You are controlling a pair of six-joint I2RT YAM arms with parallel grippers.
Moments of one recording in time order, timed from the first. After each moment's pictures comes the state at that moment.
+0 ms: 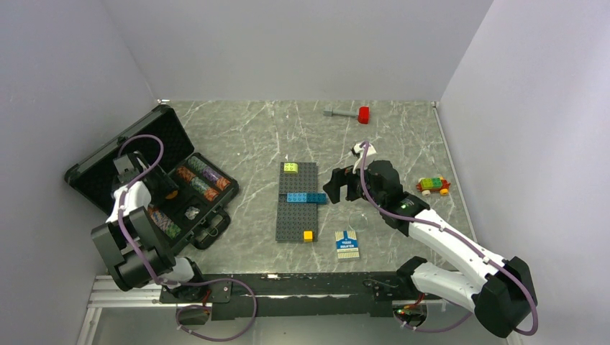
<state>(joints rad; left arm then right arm) 0.52 1.38 0.79 -0.35 0.18 -0.28 0.59 1.00 0.65 -0.08 -0.06 0.27</state>
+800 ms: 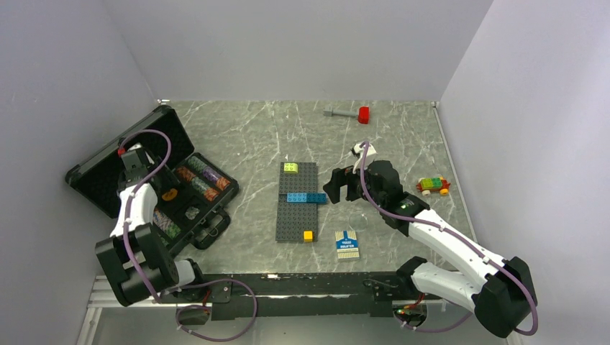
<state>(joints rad) 0.44 1.29 0.79 -0.35 -0.01 -0.28 0.59 1.00 0.64 -0.07 -0.05 0.27</state>
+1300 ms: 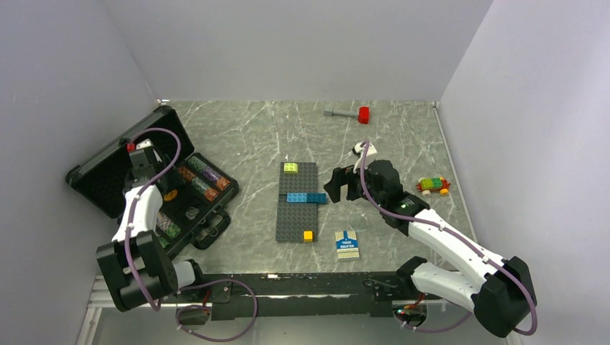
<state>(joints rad) 0.37 1.26 0.78 -0.36 -0.05 -0.25 0.59 1.00 0.64 -0.07 -0.04 0.27</state>
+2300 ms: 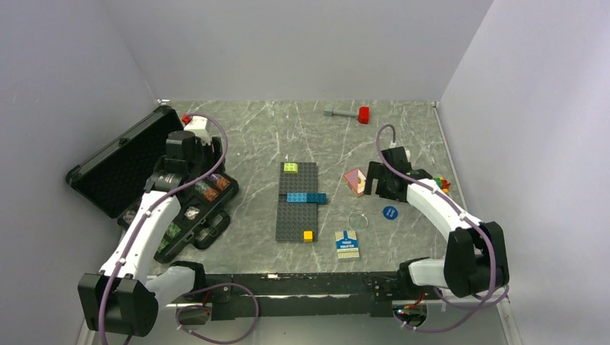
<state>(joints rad) -0.12 1.07 0.91 -0.39 -0.01 -0.12 0.26 1.28 0.79 -0.51 0.17 0.40</state>
